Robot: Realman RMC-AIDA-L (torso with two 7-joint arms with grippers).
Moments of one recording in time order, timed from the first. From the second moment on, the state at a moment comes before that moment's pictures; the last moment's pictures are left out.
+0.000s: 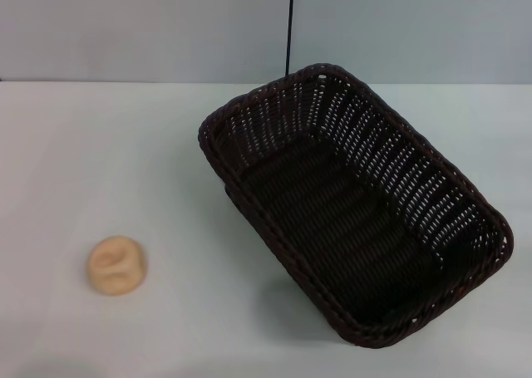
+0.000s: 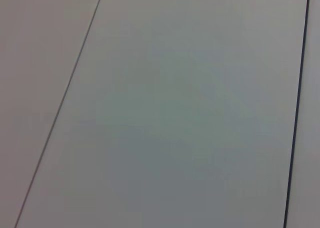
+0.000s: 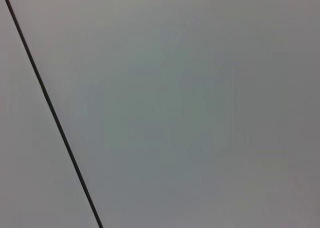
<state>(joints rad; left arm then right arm) -0.10 -2.06 -0.33 0.11 1.49 1.72 -0.62 0.36 2.08 -0.18 -0.13 -0.91 -1.22 0.65</state>
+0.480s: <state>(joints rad) -0.10 -2.06 -0.33 0.11 1.50 1.72 -0.62 0.37 2.07 -0.21 -0.13 -0.91 -1.21 0.64</state>
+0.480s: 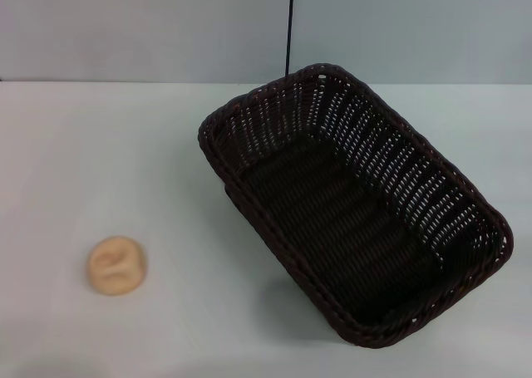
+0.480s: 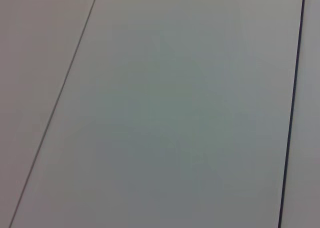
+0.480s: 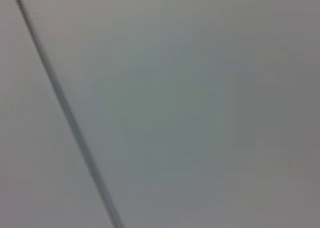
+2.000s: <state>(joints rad) -0.10 -2.06 -0.33 0.10 1.50 1.72 -0.62 0.77 1.91 -0.60 -1.14 -2.50 -1.91 2.24</state>
